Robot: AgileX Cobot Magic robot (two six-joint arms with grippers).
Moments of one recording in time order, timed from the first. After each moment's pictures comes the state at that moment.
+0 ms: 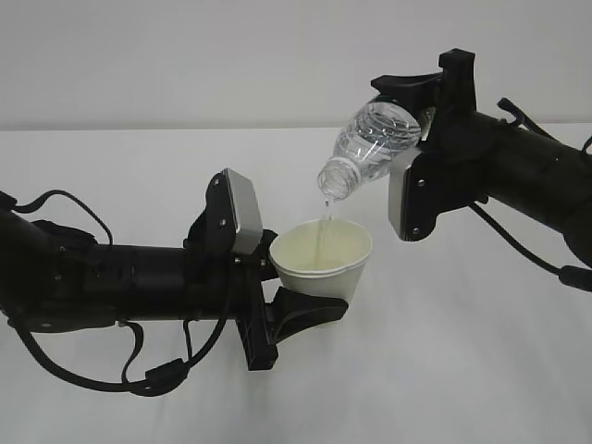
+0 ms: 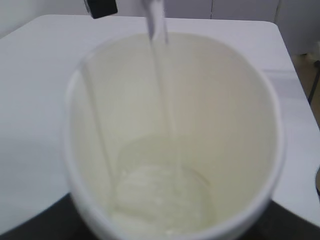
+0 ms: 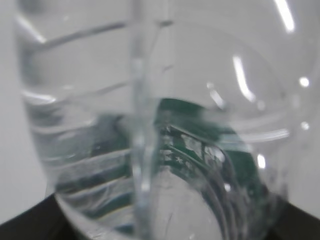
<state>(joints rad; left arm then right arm) -0.54 1.98 -0.79 0.95 -0.98 -0.35 0.27 1.74 -0.76 -0.44 -0.87 -1.41</state>
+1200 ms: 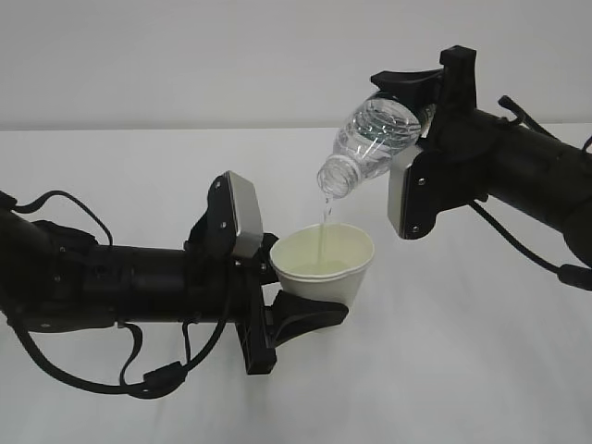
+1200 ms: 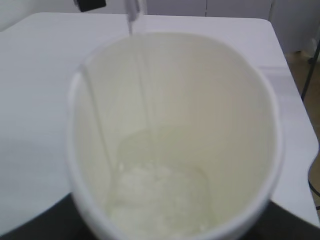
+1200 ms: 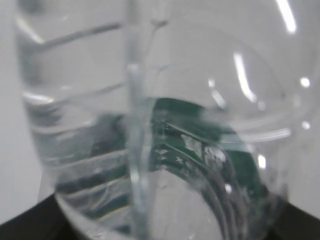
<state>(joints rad) -0.54 1.98 -0.79 0.97 -0.98 -0.36 0.27 1.74 -0.76 -0.44 -0.89 -1.41</state>
